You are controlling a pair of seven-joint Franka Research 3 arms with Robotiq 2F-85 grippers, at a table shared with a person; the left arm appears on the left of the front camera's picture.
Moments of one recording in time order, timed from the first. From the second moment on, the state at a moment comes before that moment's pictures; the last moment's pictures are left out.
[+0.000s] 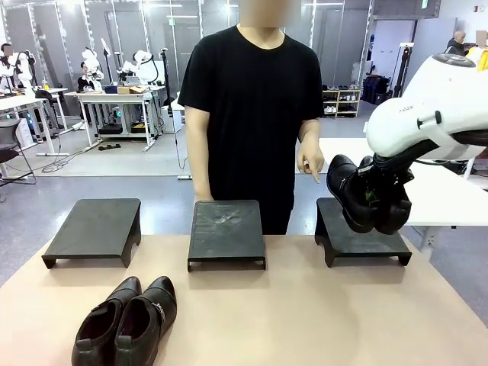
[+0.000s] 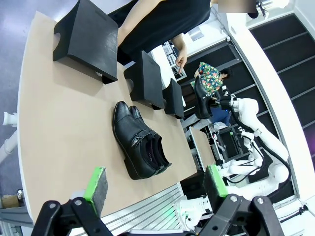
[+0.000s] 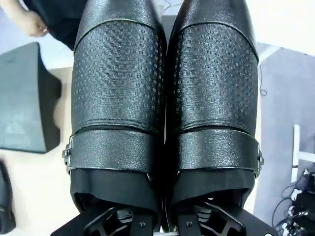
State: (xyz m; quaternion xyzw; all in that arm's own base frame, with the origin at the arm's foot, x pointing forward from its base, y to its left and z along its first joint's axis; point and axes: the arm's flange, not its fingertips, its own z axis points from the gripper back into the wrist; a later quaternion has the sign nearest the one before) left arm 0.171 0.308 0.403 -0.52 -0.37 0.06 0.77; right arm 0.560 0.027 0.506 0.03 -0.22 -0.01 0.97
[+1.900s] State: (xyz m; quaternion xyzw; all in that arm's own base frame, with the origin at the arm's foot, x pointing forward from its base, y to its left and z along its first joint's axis) left arm 0.171 0.308 0.403 -0.52 -0.37 0.06 0.77; right arm 0.637 0.012 0.419 0.04 -0.17 0.01 0.98
